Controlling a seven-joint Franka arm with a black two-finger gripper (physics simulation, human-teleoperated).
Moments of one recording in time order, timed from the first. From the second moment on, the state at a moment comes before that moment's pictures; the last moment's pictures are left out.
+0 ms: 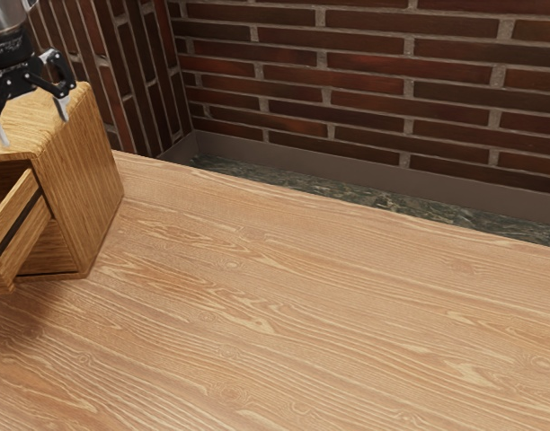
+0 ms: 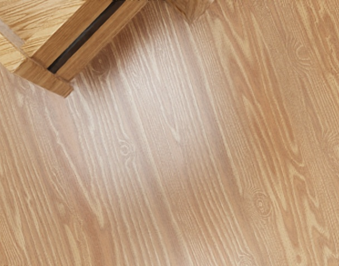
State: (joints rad) arm -0.13 -0.34 0.23 -1.70 0.11 1.40 -1.14
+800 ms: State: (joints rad) arm 0.41 -0.97 0.10 -2.37 0.28 1.45 -0.95
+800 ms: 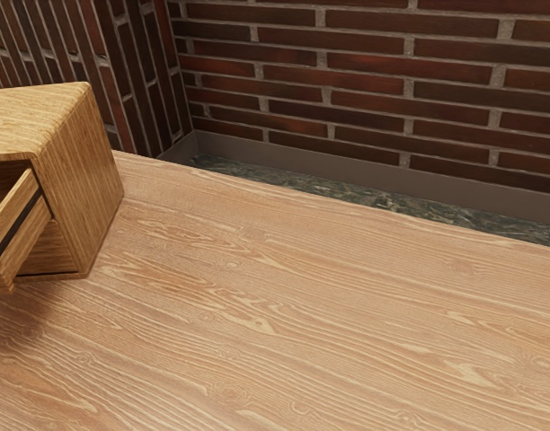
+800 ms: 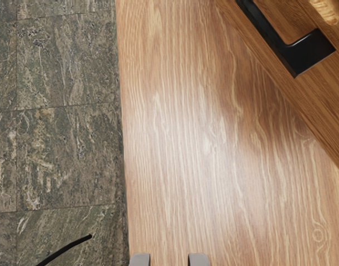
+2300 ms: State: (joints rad) arm 0.44 -0.77 0.36 -2.62 0.56 2.18 -0.03
